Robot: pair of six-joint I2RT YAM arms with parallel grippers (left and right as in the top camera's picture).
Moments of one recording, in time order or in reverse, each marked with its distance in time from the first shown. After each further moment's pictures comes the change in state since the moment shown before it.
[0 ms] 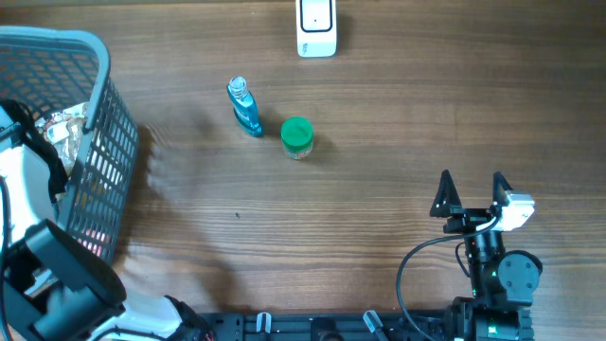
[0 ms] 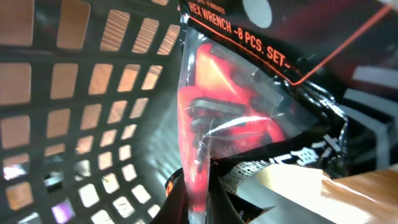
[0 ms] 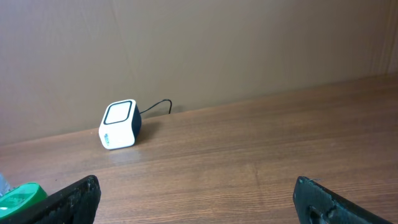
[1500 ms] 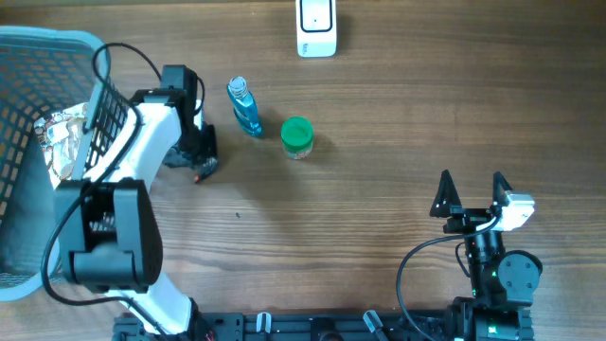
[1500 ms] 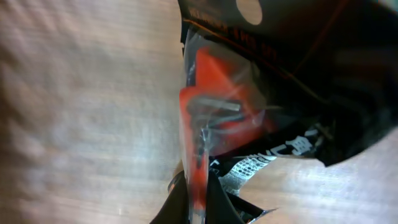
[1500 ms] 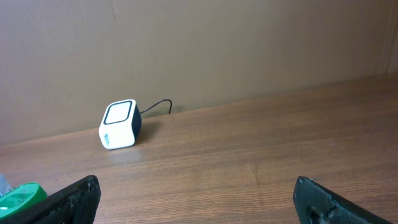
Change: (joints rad) left arm -0.661 0.140 0.007 -0.123 0.473 -0.442; right arm 0.000 0.000 0.000 0.000 0.000 0.000
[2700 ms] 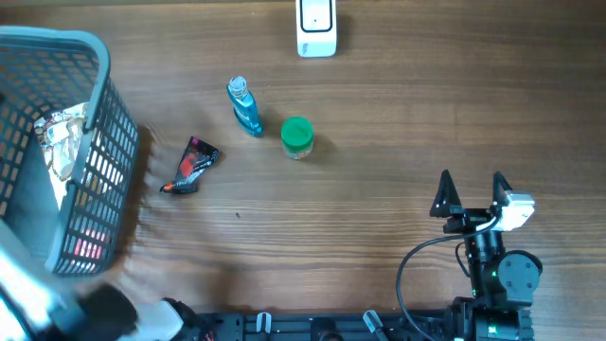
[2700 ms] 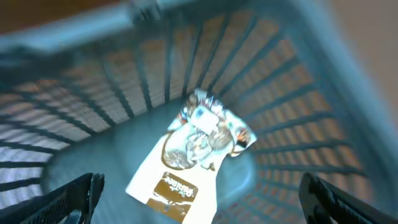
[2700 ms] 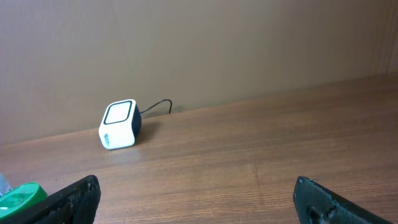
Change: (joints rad) left arm 0.735 -0.270 0.626 -0.239 0.038 -0.148; right arm 0.000 0.000 0.000 0.000 0.000 0.000
